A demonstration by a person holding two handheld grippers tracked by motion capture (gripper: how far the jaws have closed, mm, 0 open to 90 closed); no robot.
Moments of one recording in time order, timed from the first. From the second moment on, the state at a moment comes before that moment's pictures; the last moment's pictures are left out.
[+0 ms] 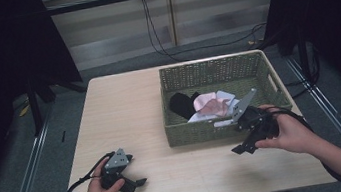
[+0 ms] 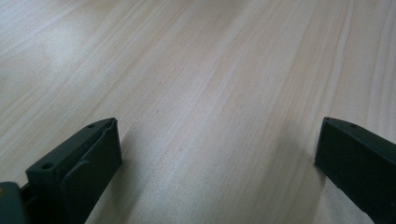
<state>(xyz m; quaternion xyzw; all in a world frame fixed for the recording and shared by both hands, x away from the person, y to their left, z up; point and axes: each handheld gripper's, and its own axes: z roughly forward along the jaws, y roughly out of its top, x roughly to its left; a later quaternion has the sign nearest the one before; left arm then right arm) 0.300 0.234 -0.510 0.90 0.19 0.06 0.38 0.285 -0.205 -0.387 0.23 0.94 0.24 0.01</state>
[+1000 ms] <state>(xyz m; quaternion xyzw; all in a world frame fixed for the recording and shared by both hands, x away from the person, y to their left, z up) 0.301 0.234 -0.510 0.90 0.19 0.06 0.38 0.363 -0.215 -0.343 0.30 0.92 0.23 0.03</state>
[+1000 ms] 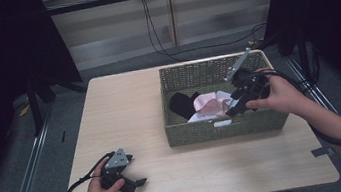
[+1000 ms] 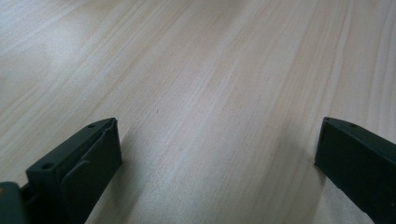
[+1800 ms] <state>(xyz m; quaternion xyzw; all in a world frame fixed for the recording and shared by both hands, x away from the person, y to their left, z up) 0.301 0.234 -0.510 0.90 0.19 0.06 0.38 0.434 -0.193 -0.382 0.35 0.91 0.22 0.05</state>
